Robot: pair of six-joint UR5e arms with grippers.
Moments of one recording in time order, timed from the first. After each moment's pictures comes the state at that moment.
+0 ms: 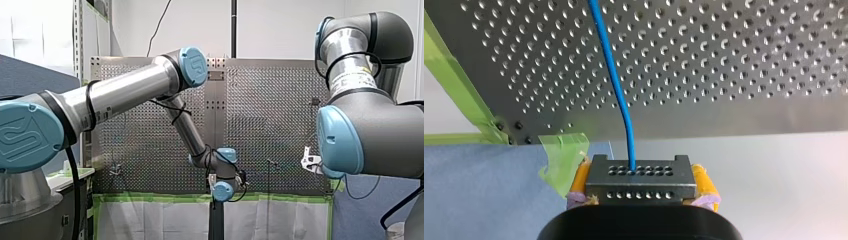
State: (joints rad) left arm -0.76 -2.69 -1.41 -2.19 -1.91 -1.69; right arm 1.57 -0.72 1.77 -0.91 1.52 1.70
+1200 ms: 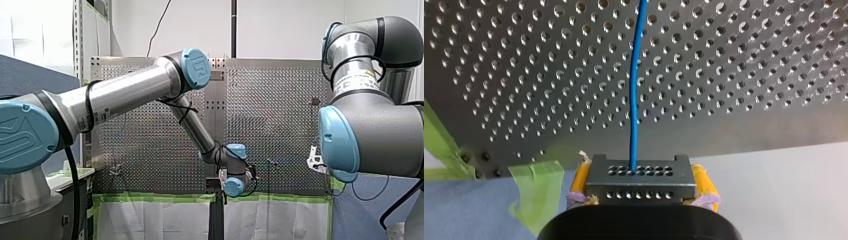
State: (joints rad) left arm -0.80 -2.71 -1.29 -2.23 -1.93 -1.70; right arm 1.50 -0.68 1.73 -1.00 1.33 1.73
